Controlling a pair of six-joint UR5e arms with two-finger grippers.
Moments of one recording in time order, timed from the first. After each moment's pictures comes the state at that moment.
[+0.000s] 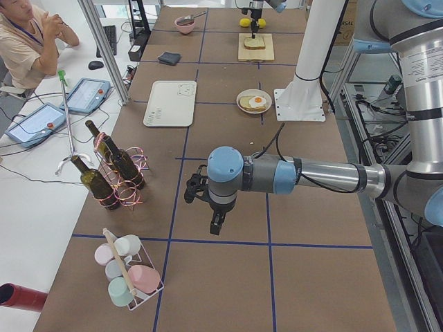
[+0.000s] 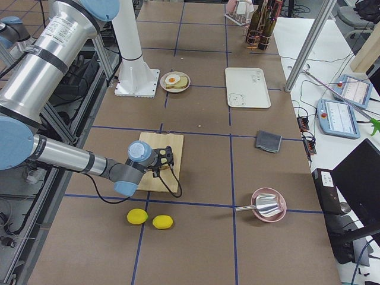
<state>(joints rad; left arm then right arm) -1.59 -1.33 -1.91 -1.54 -2.39 0.20 0.70 -2.14 1.66 -0.07 2.11 0.98</state>
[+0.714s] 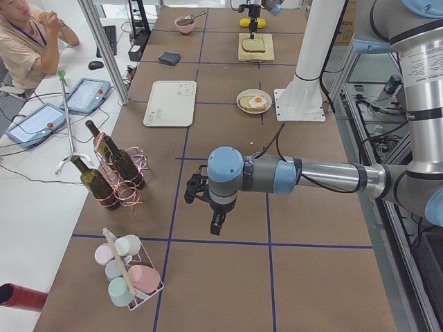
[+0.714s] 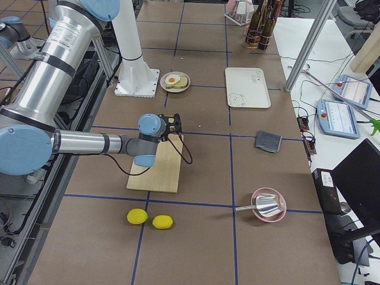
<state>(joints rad) -1.59 -1.32 -1.91 -1.54 -2.39 0.20 0.69 -1.98 1.86 -0.09 2.18 1.25</state>
